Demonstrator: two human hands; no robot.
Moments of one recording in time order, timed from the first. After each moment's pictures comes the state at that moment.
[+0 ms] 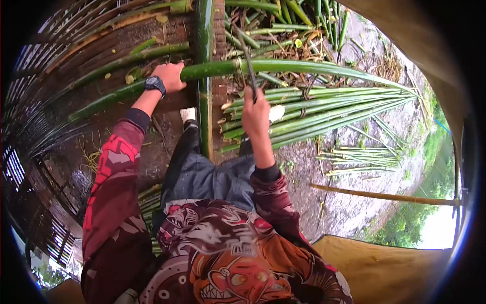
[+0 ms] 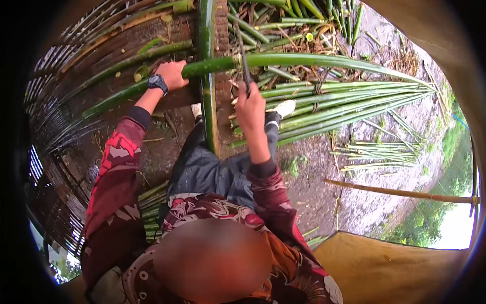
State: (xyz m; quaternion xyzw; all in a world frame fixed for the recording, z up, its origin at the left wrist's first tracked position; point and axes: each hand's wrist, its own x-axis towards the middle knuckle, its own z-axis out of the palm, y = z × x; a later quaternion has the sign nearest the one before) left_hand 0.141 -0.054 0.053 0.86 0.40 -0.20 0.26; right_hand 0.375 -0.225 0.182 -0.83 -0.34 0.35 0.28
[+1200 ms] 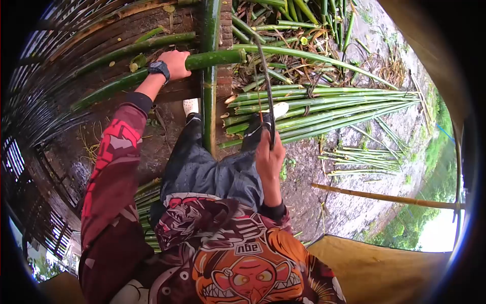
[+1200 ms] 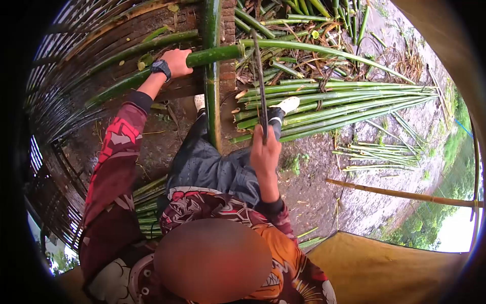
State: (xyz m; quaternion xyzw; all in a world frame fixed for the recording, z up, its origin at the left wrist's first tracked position) left_hand 0.130 -0.056 0.033 0.88 0.39 -0.14 0.25; right_hand 0.362 -0.351 0.233 -0.84 -0.28 0.35 0.32
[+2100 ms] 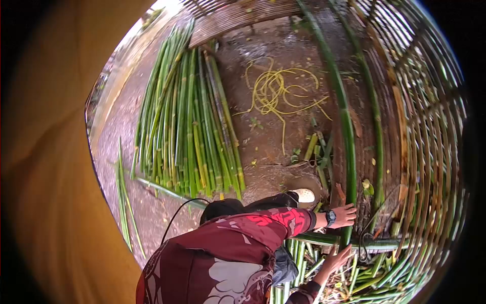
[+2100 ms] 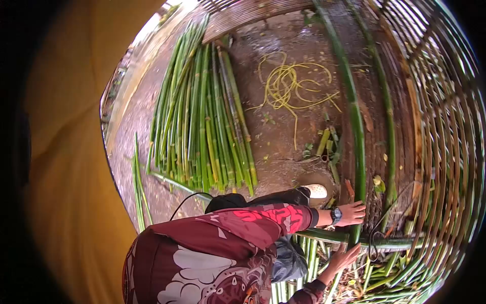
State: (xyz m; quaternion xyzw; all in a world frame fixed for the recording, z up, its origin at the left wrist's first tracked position) left_hand 0.092 -0.211 0.029 0.69 0.68 0.25 0.05; right_hand 0.338 -0.198 0.059 -0.50 -0.86 0.08 -0.05
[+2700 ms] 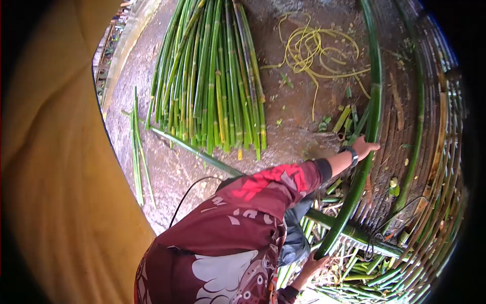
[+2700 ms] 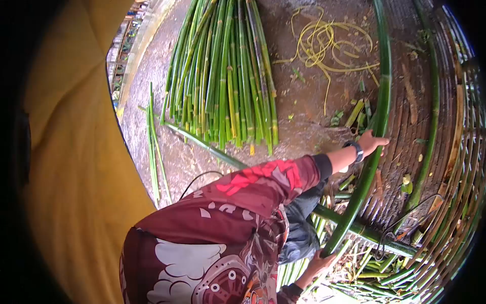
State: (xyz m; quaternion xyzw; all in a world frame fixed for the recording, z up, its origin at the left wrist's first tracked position) left_hand -0.116 -0.246 0.024 -0.15 0.57 0.72 0.38; right_hand 0.397 -0.305 0.120 -0.48 -0.82 0.29 -0.14
